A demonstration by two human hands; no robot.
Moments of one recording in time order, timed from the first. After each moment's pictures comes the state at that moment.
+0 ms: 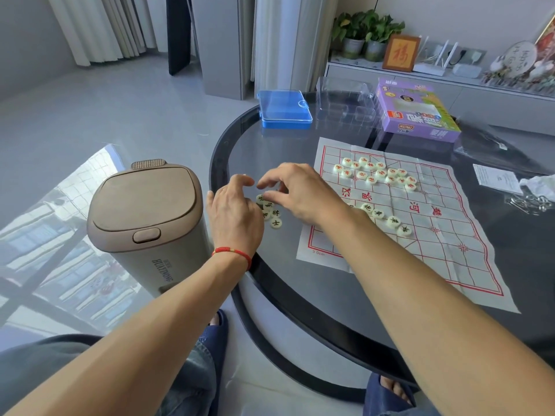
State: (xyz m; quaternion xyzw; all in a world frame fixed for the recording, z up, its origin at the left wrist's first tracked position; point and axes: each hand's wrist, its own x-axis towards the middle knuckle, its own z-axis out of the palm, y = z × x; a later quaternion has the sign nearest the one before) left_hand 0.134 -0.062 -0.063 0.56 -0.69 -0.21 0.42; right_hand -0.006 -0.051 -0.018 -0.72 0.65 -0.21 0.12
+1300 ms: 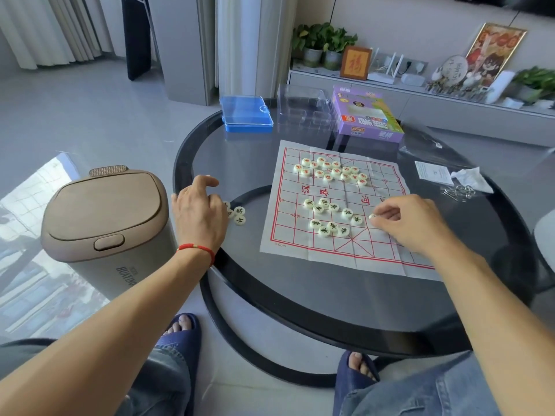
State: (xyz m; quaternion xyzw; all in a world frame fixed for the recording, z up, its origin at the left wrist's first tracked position) left_hand 0.135 -0.056 -0.058 0.56 -0.68 -0.24 0.42; right_hand -0.160 0.111 -0.005 -0.46 0.86 -0.20 0.08
